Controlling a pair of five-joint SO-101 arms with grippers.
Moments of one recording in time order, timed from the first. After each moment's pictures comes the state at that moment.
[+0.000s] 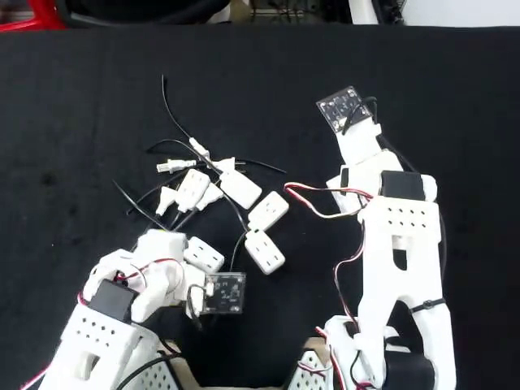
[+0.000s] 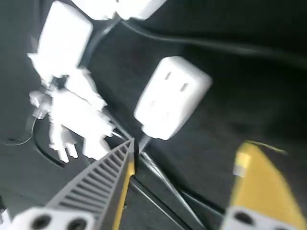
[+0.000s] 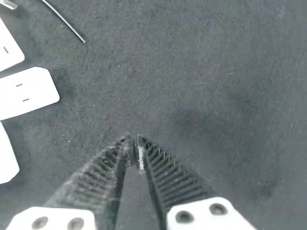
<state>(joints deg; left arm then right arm) 14.9 -77.4 81.5 56.0 -83.6 5.3 -28.8 37.1 63.0 30.9</state>
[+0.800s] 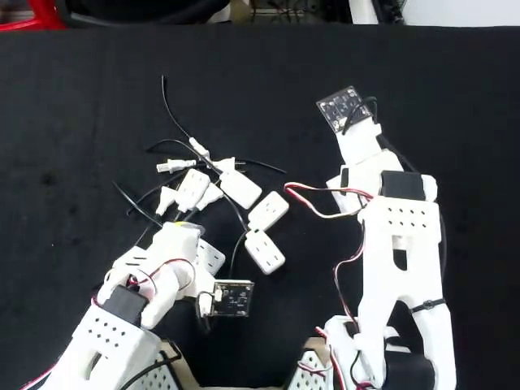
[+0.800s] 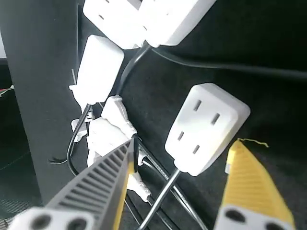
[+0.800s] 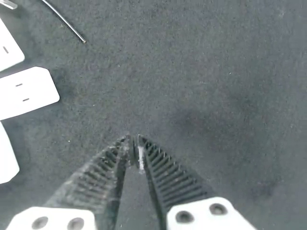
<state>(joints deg) 19.7 -77.0 89.5 40.4 -83.9 5.3 -28.8 37.1 63.0 30.9</state>
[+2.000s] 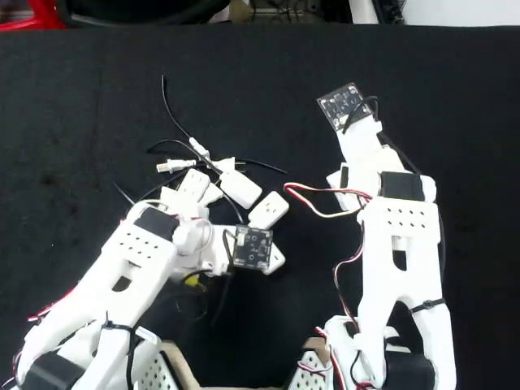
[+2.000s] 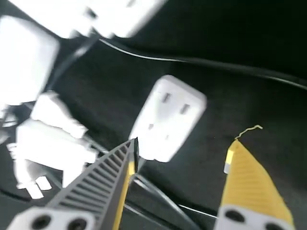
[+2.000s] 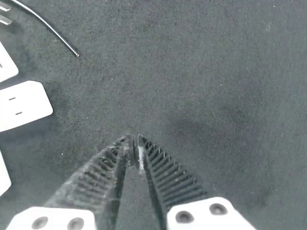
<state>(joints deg) 19.7 -32.4 53.7 58.4 -76.2 5.3 -28.8 37.9 58.9 30.9</state>
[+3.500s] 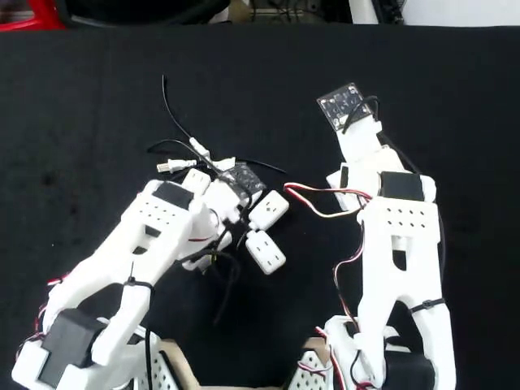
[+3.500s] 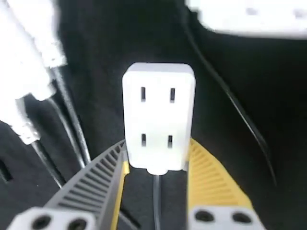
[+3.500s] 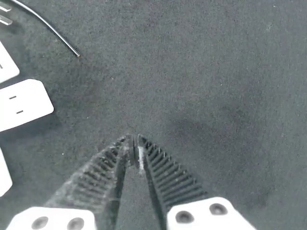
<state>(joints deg) 18.8 -16.4 44.1 66.2 -27.8 5.3 -28.8 37.9 58.9 30.9</state>
